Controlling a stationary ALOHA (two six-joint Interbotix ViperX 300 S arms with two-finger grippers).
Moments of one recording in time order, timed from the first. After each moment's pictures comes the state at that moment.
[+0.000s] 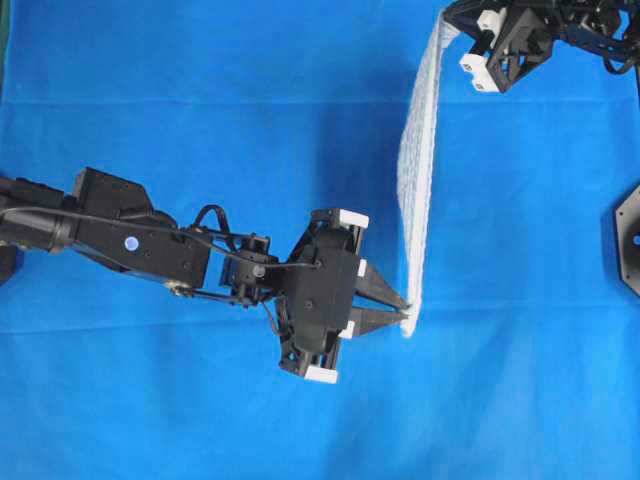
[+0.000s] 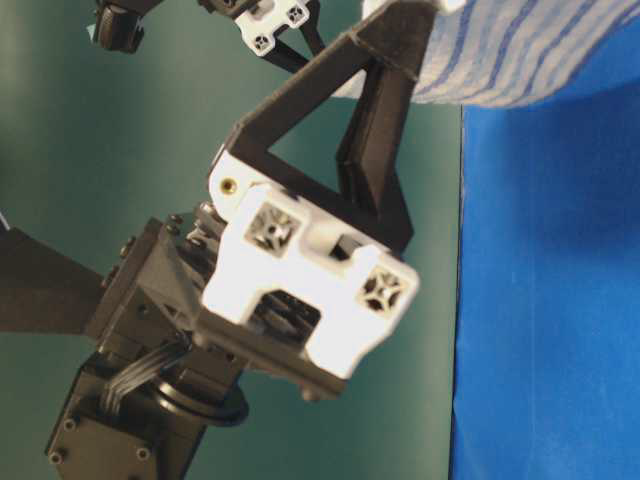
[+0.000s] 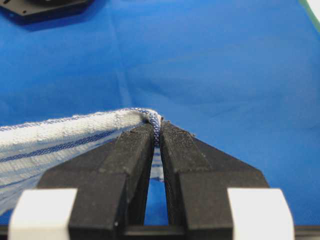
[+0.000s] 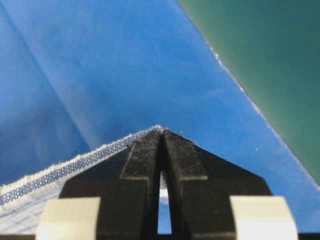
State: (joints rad) left arm -0.18 0.16 0.37 -0.03 -0.21 0.14; right arm -0.61 -0.32 0.79 -0.04 0.11 -0.01
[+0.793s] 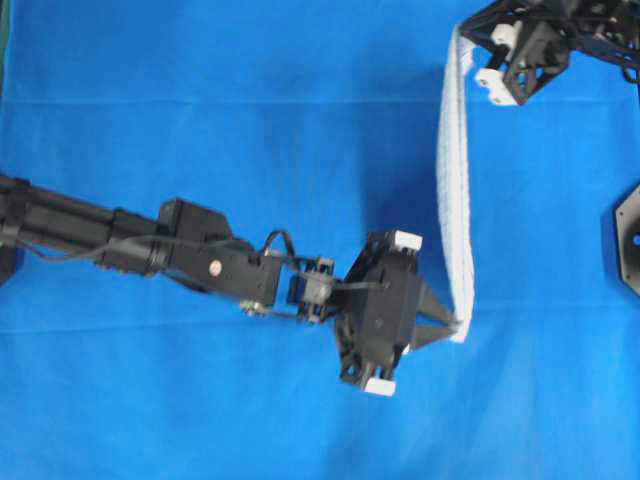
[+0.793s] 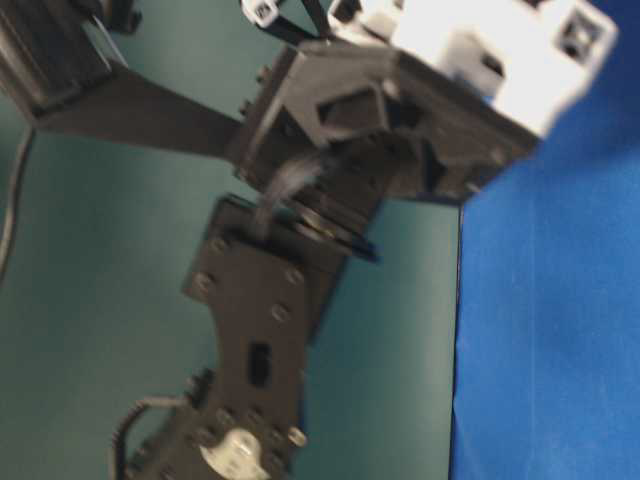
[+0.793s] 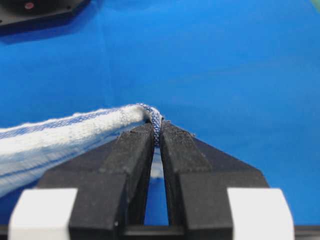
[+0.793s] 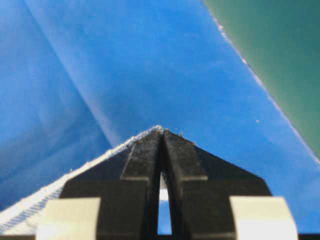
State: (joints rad) left arm -0.18 0.40 0.20 -0.03 -0.29 0.12; right arm -0.59 -0.35 0.81 -0.05 0.20 -0.01
